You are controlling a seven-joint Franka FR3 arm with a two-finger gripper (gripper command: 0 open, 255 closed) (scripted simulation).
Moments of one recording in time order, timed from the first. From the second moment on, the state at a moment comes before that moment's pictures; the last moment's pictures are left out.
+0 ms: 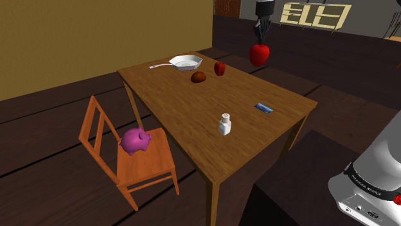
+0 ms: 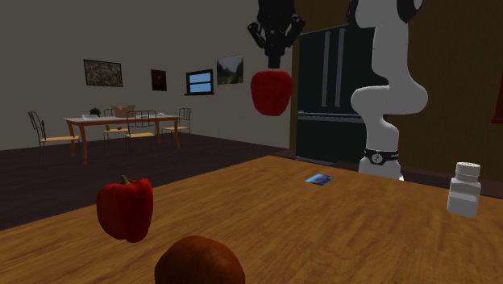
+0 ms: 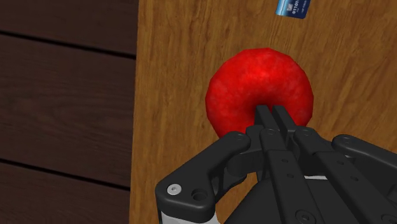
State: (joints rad) arm 0.02 0.17 -0.21 -1.48 -0.04 1.60 -0.34
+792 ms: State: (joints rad) arm 0.18 0.08 -0.09 -1.60 -0.05 1.61 -0.06
